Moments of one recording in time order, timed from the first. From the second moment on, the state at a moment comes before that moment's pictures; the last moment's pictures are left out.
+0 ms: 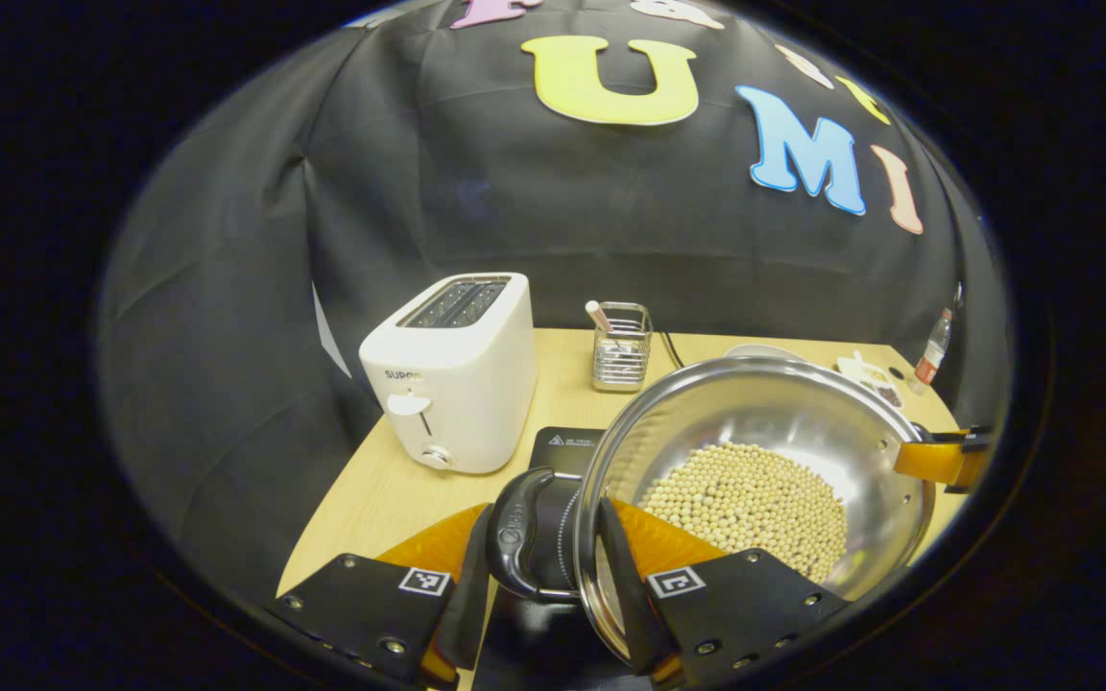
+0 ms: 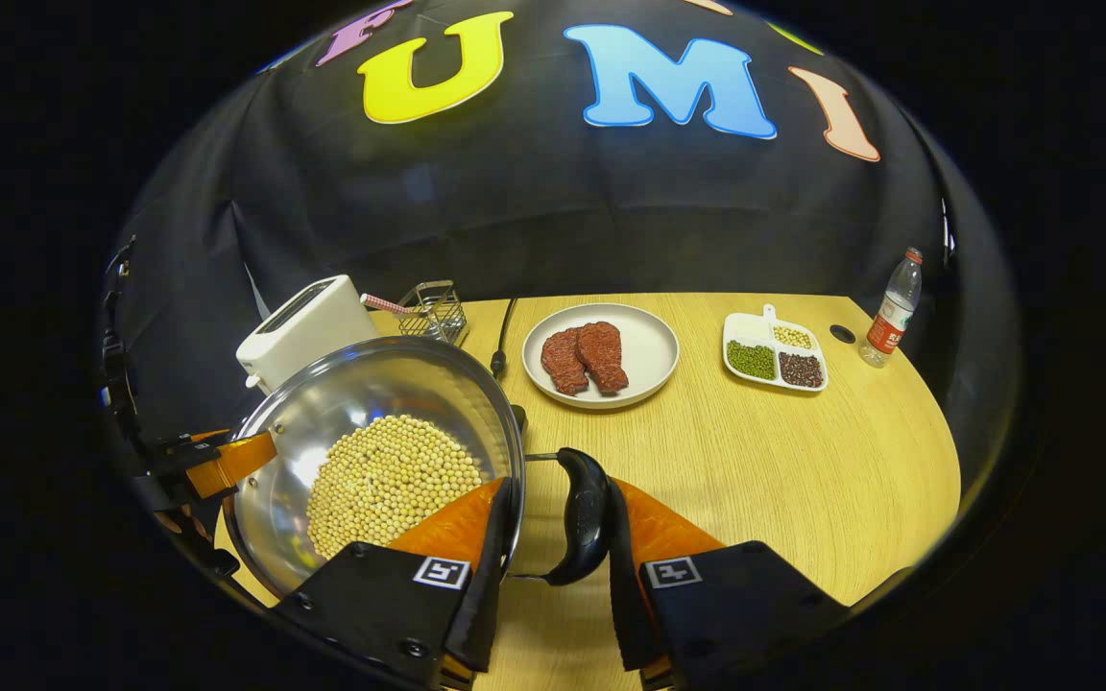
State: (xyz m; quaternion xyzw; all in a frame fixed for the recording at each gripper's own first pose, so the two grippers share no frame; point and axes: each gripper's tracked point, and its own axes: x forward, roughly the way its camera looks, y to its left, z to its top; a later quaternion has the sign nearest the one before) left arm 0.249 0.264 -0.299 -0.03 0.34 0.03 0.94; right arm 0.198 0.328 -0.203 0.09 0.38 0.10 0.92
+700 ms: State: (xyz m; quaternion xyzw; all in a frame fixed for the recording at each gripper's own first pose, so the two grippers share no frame) left arm 0.259 0.283 -0.322 -0.02 0.35 0.02 0.94; right arm 0.199 0.350 -0.221 0.09 0.39 0.10 0.91
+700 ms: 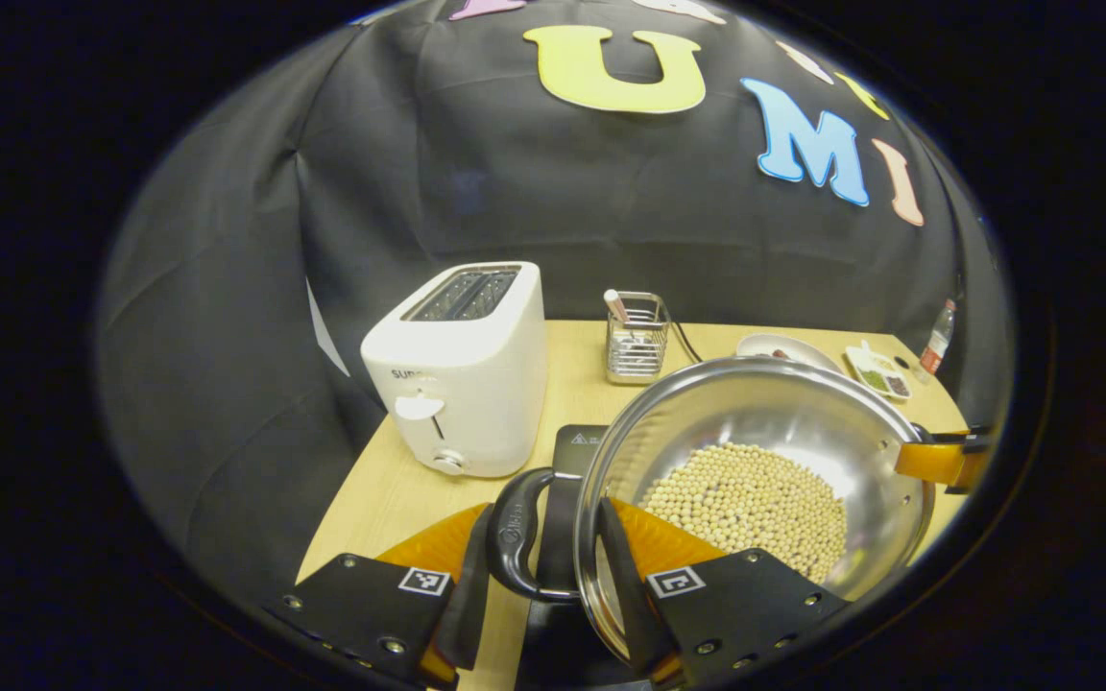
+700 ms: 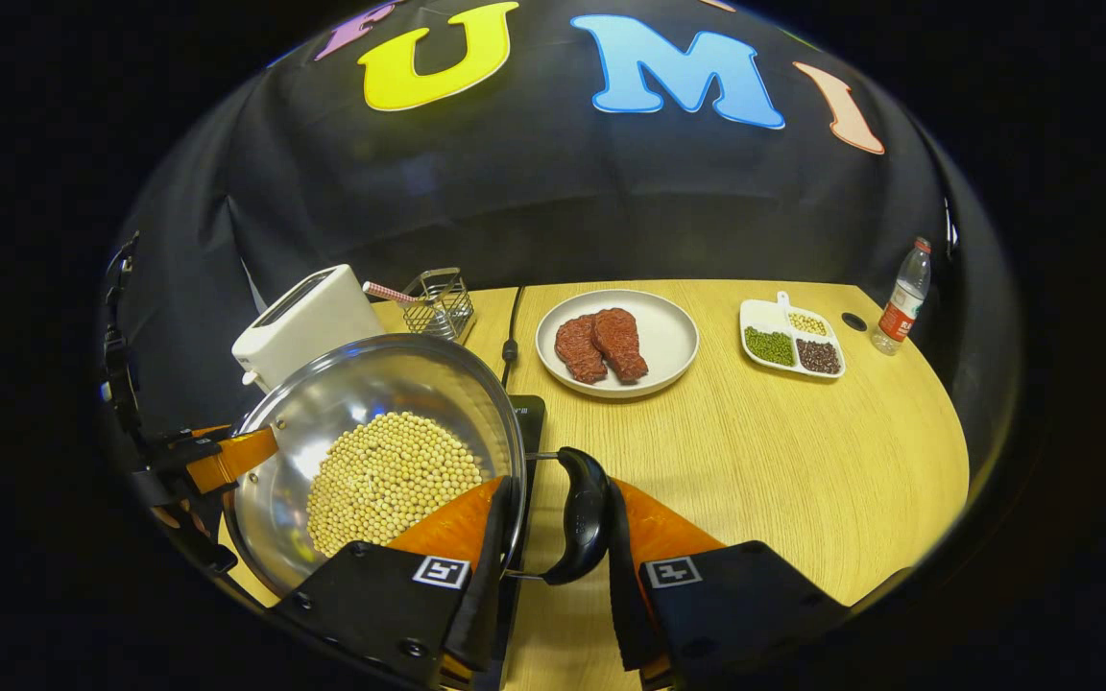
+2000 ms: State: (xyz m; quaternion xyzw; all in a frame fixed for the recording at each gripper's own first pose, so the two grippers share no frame) left arm 0.224 0.247 -0.174 0.02 0.17 0.07 0.98; right arm 0.174 0.253 -0.108 0.08 0.21 0.10 0.97
